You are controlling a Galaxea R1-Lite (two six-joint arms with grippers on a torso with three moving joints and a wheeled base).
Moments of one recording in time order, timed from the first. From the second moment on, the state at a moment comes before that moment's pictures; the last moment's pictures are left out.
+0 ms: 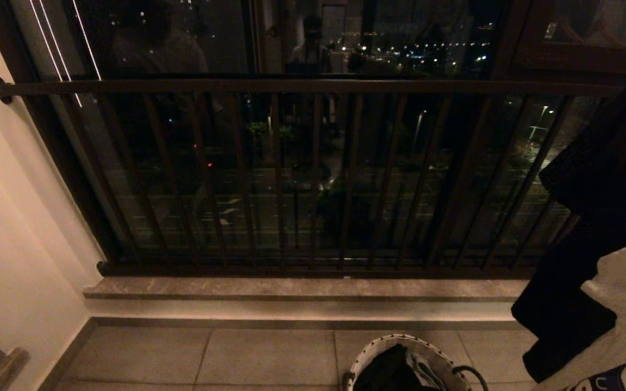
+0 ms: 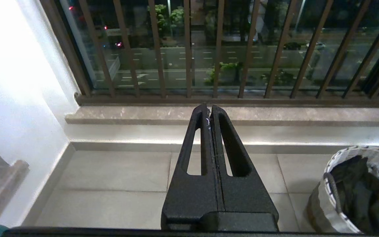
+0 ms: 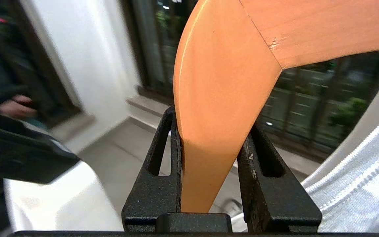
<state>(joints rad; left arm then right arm) 0.00 0.00 0.00 -0.02 0.00 0.00 0.00 0.30 -0.53 0.11 0.62 0.14</state>
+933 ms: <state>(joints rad) 0.00 0.00 0.00 -0.02 0.00 0.00 0.00 0.66 -0.72 -0.17 0.86 0.36</state>
